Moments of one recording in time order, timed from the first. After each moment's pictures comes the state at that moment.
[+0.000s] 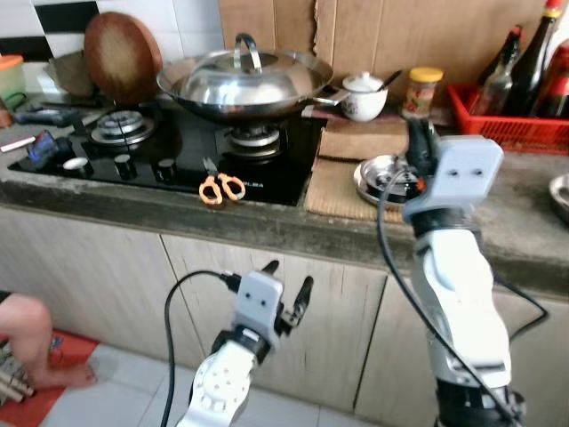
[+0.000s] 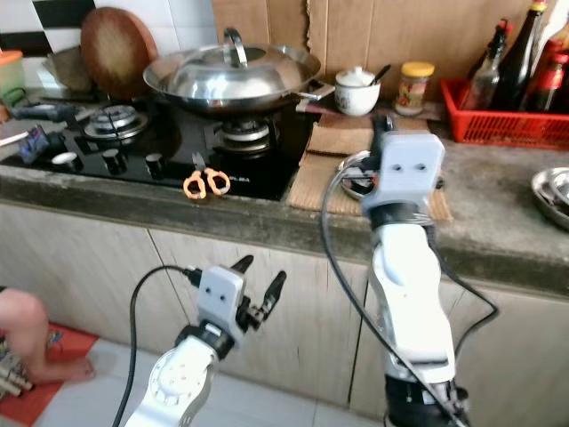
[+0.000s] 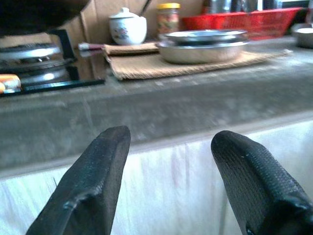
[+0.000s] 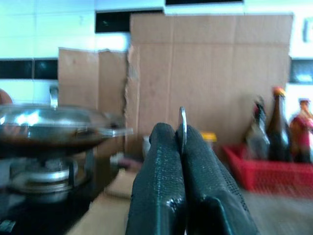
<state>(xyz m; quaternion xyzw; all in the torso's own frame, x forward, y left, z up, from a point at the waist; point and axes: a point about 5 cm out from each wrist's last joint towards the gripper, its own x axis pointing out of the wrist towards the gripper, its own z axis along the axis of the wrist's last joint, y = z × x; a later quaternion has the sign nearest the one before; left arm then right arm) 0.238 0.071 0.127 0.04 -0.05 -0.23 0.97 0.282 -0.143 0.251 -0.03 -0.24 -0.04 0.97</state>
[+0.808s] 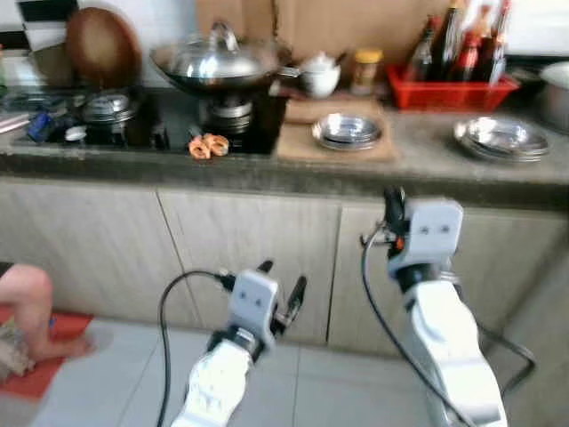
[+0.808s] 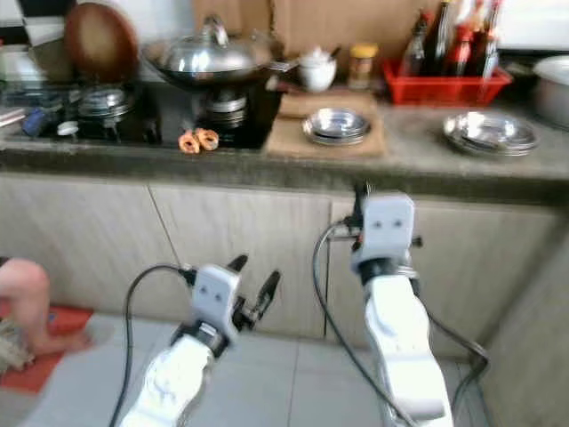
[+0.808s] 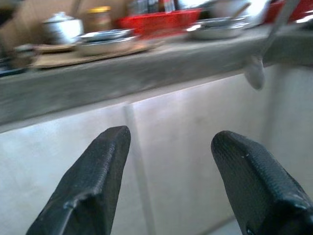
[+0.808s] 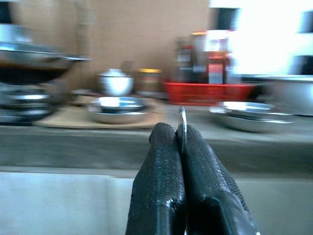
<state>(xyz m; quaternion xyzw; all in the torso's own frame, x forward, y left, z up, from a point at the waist) 0.236 0.067 0.125 0.04 -0.05 -0.24 0.97 0.267 -0.146 0.197 -0.03 -0.14 -0.03 0.99</state>
